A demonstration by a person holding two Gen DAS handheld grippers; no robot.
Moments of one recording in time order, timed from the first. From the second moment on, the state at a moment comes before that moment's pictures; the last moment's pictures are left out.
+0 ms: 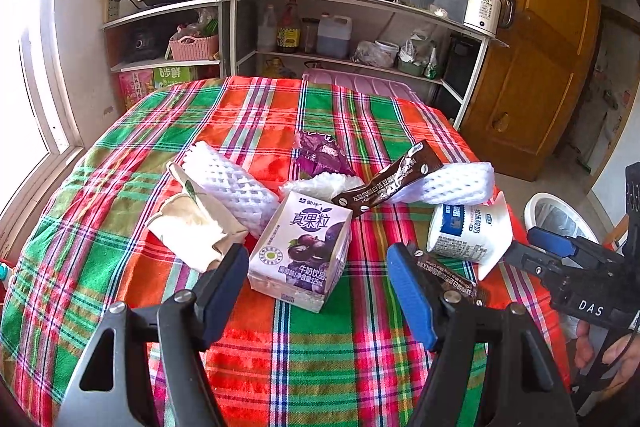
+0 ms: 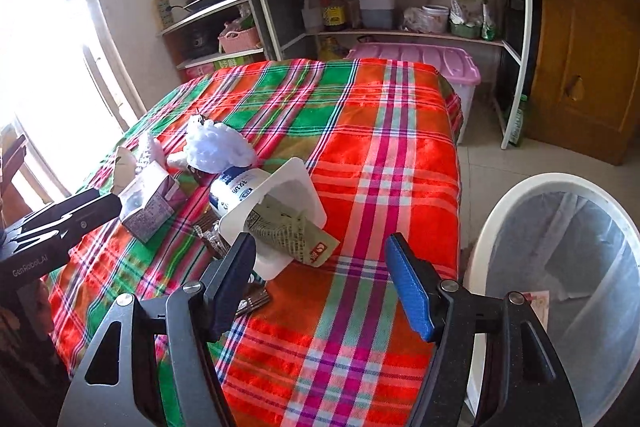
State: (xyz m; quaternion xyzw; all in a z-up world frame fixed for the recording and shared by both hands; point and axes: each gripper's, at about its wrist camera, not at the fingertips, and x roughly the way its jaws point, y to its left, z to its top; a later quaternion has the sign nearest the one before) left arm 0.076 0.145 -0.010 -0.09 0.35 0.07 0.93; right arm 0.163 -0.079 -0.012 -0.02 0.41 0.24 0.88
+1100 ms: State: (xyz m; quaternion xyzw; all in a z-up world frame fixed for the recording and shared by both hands) left arm 0.098 0.158 -0.024 -0.11 0.37 0.06 0.92; right arm 0.153 -0.024 -0.001 -0.10 0.37 0.30 0.88
